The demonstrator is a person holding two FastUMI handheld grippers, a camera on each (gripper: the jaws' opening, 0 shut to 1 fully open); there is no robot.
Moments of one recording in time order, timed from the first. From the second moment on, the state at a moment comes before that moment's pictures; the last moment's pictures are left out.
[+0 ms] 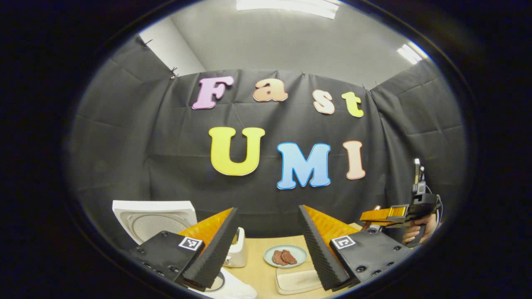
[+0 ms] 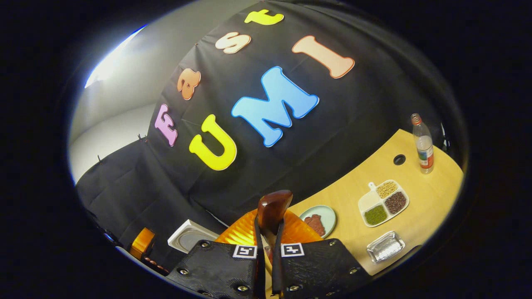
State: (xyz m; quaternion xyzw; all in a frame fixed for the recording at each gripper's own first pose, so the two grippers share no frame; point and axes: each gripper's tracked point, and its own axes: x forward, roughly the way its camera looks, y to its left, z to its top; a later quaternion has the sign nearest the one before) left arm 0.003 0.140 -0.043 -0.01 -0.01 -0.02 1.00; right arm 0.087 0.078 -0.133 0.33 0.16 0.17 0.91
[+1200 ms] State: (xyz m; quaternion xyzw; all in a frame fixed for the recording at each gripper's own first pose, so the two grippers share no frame) left arm -0.010 0.110 -0.054 0.02 0.03 0.00 1.00; right arm 0.095 -0.026 -0.279 0.14 0.23 0.01 0.96
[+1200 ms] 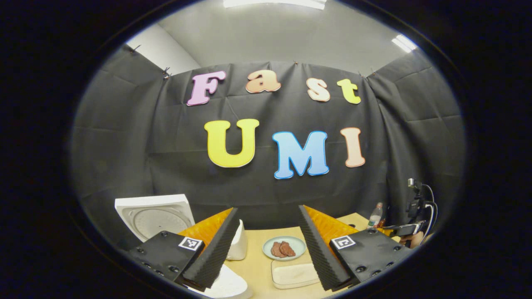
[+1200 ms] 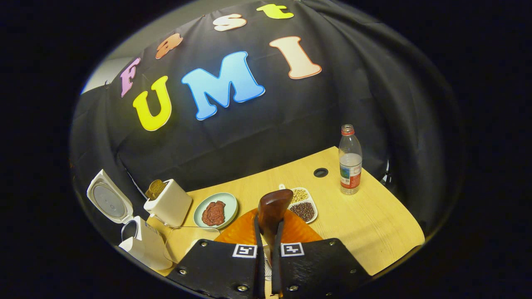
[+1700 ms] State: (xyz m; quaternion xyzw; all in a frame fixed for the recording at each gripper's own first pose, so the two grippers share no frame) left arm -0.011 0.120 -0.061 0.02 0.04 0.02 1.00; right arm 0.092 -0.022 -0.321 0.14 0.26 0.00 0.96
